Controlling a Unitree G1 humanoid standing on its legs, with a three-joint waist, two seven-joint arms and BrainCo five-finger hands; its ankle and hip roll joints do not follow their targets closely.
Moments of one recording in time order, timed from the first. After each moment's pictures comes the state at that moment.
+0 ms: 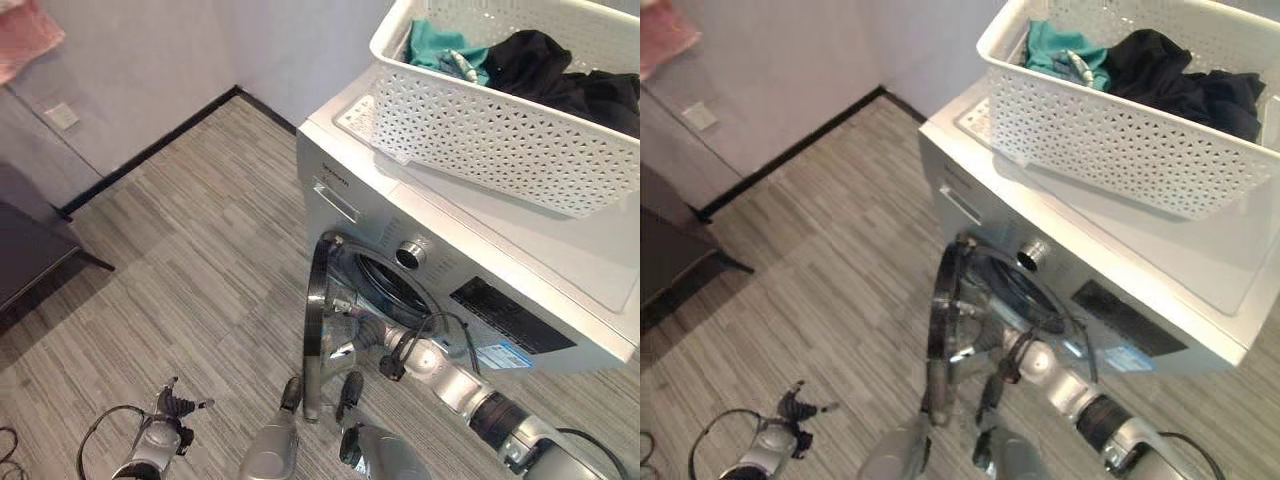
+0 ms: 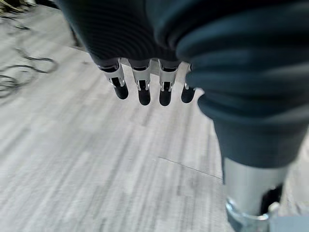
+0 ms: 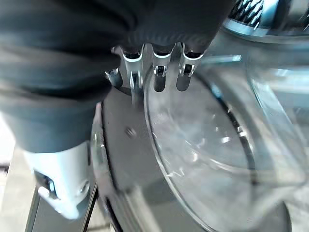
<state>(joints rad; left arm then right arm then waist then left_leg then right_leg) -0.11 0.42 -0.17 1.11 0.04 -0.08 0.25 -0.37 -0.43 0.74 0.37 -0.05 -0.06 0.09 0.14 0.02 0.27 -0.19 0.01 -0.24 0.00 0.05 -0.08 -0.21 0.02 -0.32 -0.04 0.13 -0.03</state>
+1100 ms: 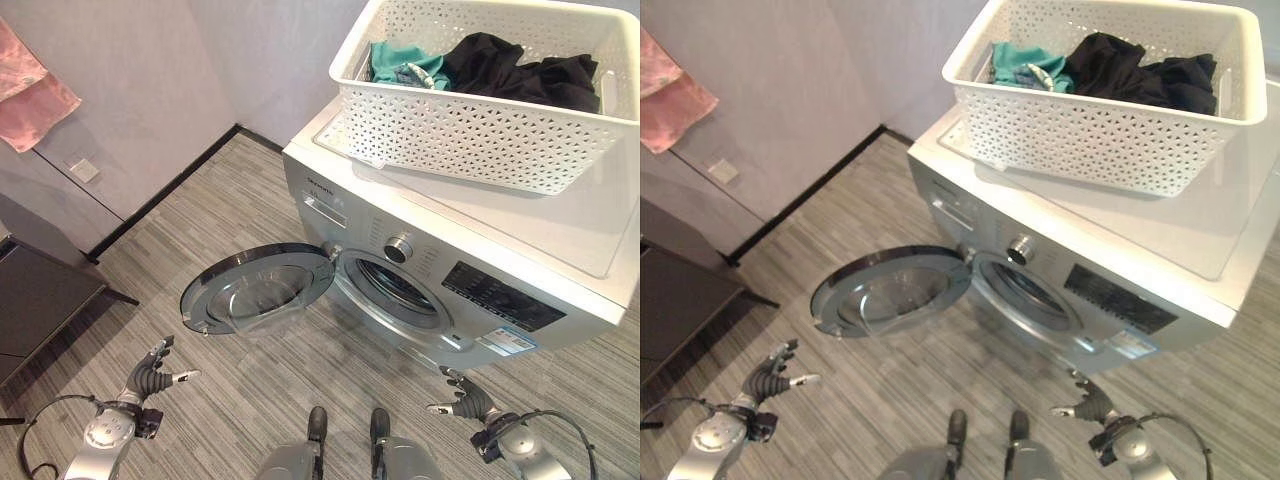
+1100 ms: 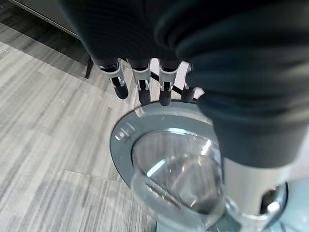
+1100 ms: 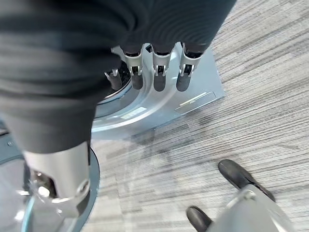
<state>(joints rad) 0.07 0.65 -0.15 0.60 -0.23 -0.21 -0.02 0.11 -0.56 0.25 0.55 0.03 -0.11 0.07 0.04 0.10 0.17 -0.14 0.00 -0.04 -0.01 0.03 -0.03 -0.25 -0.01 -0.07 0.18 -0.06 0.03</state>
